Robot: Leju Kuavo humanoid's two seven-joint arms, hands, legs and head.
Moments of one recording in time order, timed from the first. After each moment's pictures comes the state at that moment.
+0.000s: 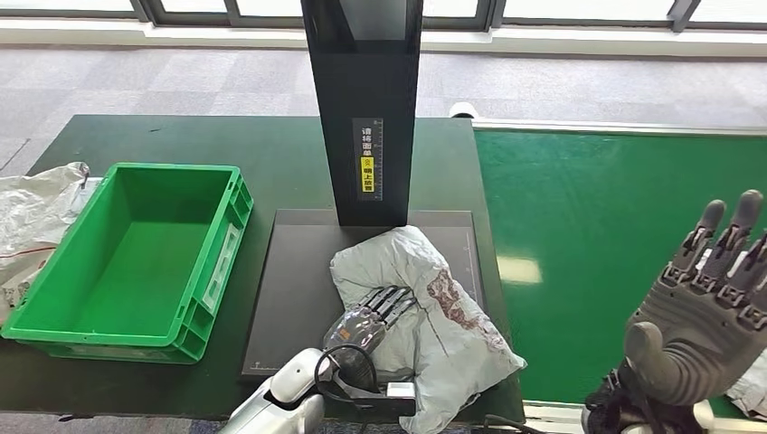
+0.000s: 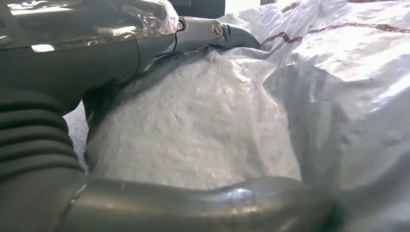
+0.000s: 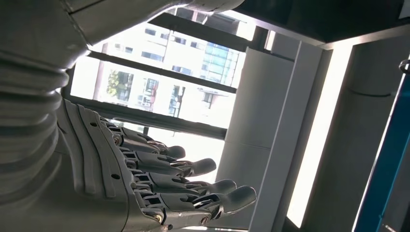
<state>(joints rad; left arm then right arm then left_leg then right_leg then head) -0.33 -0.40 -0.56 -0.71 -1.22 0.44 -0.32 0.07 0.03 0.09 -1.98 0.17 -0.36 -0.70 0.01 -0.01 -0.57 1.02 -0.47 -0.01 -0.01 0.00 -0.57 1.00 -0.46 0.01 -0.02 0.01</state>
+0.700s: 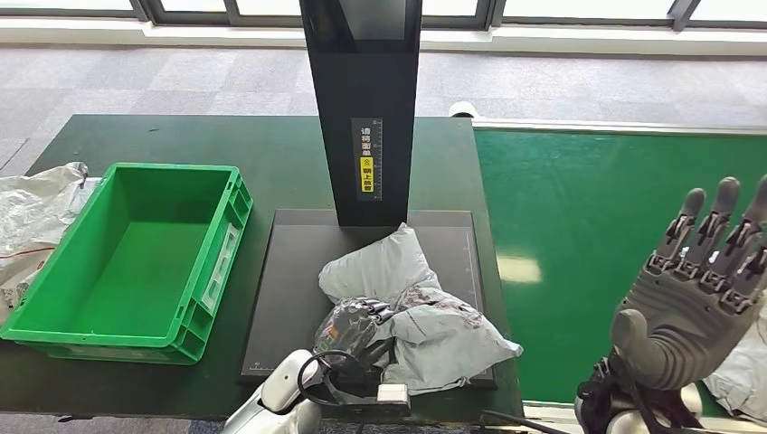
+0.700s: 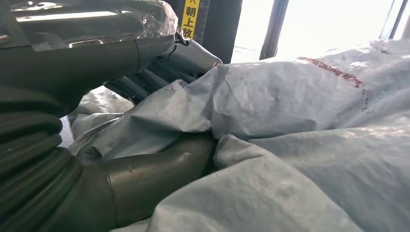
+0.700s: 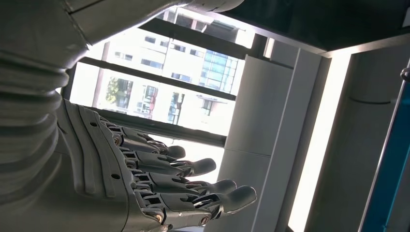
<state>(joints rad) -0.27 -0.36 -0.57 -0.86 -1.11 0.64 -0.39 0.03 0.03 0.10 -1.94 0.17 -0.37 -0.70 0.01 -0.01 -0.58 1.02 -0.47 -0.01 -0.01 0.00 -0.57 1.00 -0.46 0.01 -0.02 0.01</state>
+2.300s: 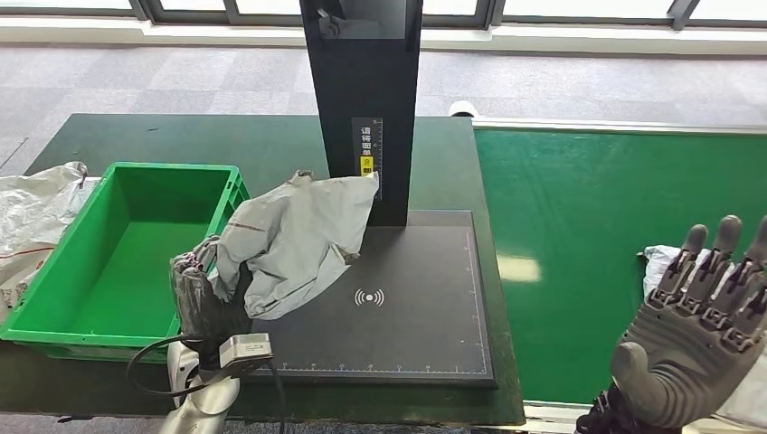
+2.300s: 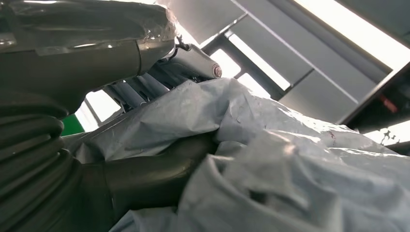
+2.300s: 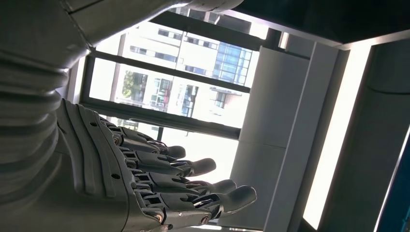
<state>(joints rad) -0.07 -0.34 -0.15 -1.53 -0.67 0.70 -0.69 0.16 0.02 0.14 -2.00 0.19 -0.43 -0.70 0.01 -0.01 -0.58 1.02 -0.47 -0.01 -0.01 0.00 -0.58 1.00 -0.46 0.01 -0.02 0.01</state>
